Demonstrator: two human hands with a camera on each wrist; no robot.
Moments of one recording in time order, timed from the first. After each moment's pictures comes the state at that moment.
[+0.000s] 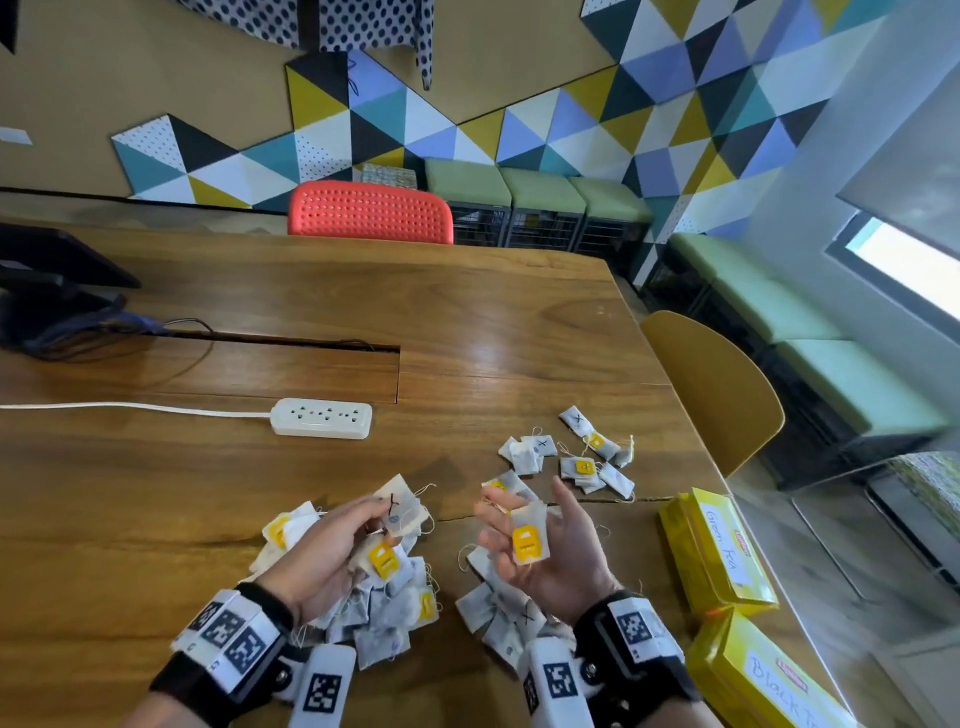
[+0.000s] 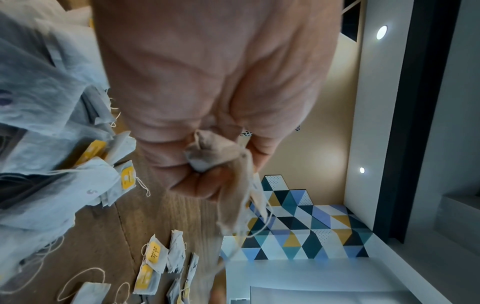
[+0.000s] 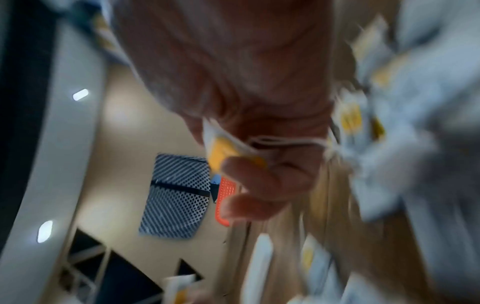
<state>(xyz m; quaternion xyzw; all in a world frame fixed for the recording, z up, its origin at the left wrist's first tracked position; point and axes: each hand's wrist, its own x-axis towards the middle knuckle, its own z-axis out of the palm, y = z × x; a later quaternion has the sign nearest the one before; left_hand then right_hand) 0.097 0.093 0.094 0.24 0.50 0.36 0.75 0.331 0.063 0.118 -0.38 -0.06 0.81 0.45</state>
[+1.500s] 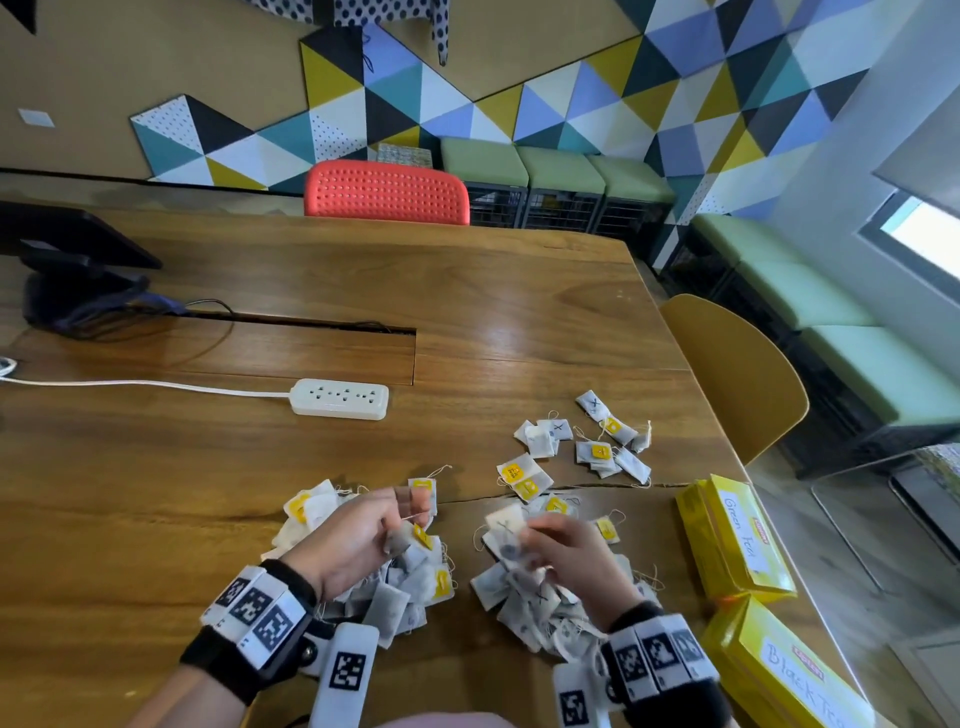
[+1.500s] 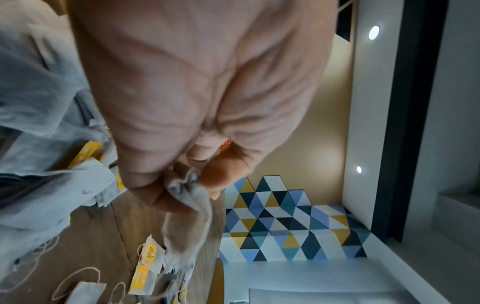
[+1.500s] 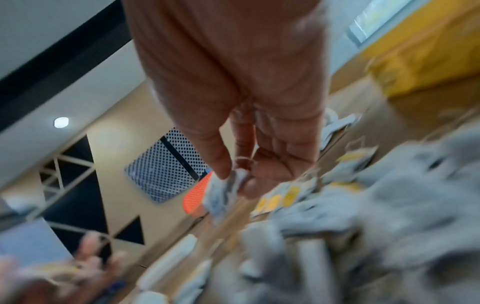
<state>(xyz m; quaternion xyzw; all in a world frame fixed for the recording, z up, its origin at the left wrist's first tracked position) 0.101 0.088 0.097 0.28 0.47 0.32 0.77 0.340 0.040 0.095 -0.65 -0.45 0.53 0.31</state>
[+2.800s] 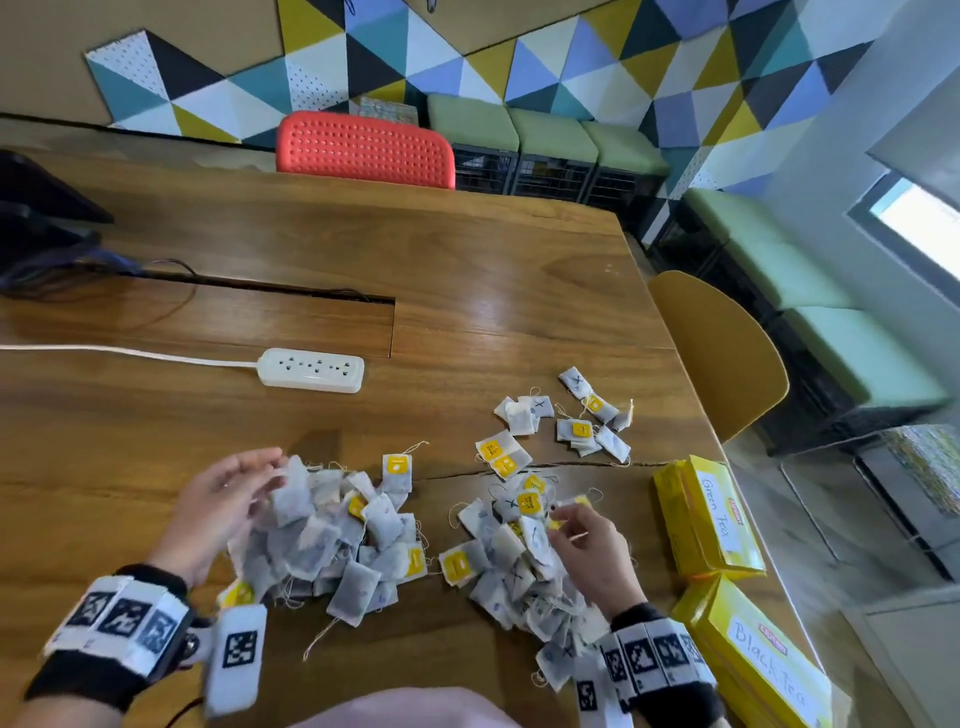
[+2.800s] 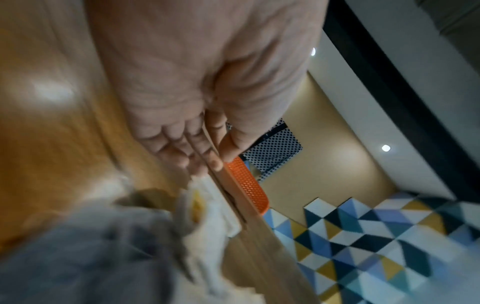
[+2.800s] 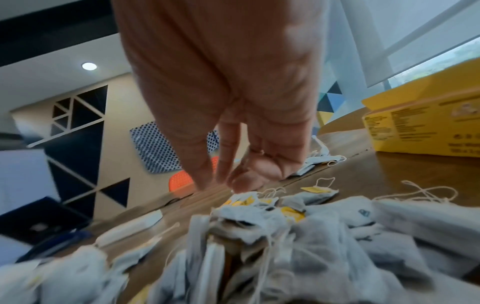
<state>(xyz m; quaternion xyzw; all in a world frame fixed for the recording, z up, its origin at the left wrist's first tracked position) 0.020 0.092 0.069 0.36 0.66 0.40 0.53 0.391 0.030 0.059 -0.78 -0.51 0.31 0.21</state>
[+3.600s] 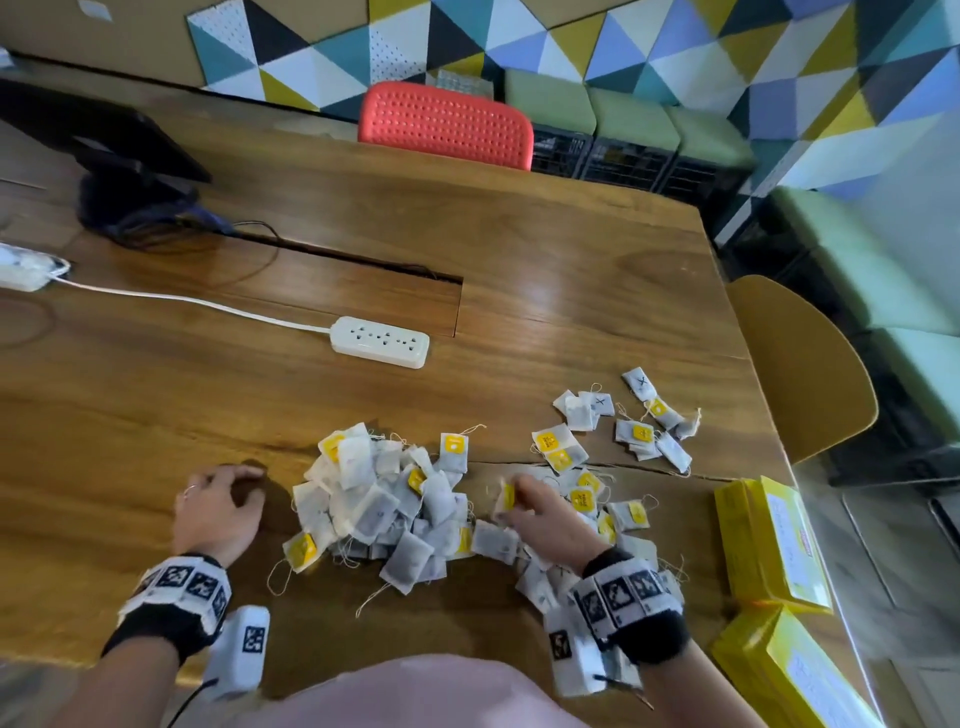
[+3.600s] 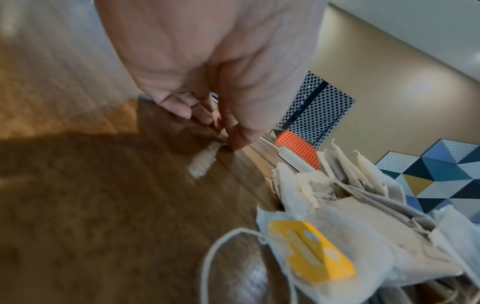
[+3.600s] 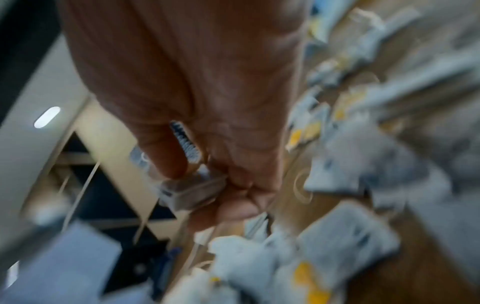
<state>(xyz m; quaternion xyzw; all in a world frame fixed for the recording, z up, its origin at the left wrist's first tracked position) -0.056 0.062 -0.018 0.45 0.84 0.15 0.26 0.305 0.079 0.053 -0.62 -0.60 0.50 0.10</state>
